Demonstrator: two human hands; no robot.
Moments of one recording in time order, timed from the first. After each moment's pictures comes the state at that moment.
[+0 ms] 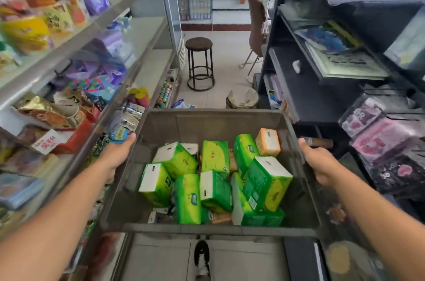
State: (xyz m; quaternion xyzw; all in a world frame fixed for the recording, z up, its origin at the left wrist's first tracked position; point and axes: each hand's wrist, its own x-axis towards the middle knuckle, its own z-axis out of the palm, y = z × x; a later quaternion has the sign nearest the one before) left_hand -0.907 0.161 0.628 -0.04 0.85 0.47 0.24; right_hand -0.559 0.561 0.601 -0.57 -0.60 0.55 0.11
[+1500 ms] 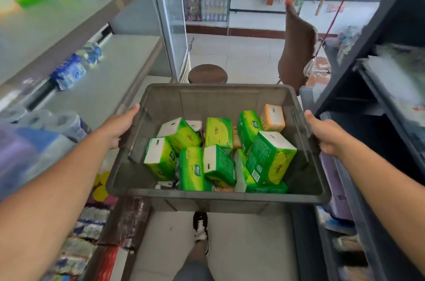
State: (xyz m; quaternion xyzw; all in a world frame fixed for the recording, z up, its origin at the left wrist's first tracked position) left_hand -1.571 0.712 0.660 -0.06 0.78 0.56 0.28; right_hand -1.279 1.117 0.635 -0.52 -0.60 0.60 0.10
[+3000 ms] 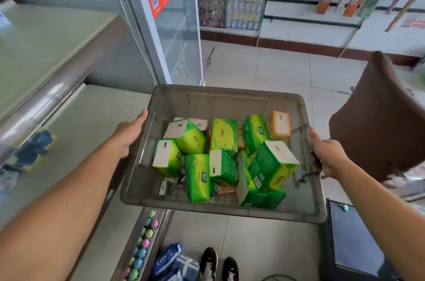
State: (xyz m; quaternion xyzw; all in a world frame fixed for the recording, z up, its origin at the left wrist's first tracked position) left_hand -2.161 1.066 0.597 -0.15 0.80 0.52 0.26; right_hand -1.882 1.480 0.569 -0.54 -0.63 0.55 0.07
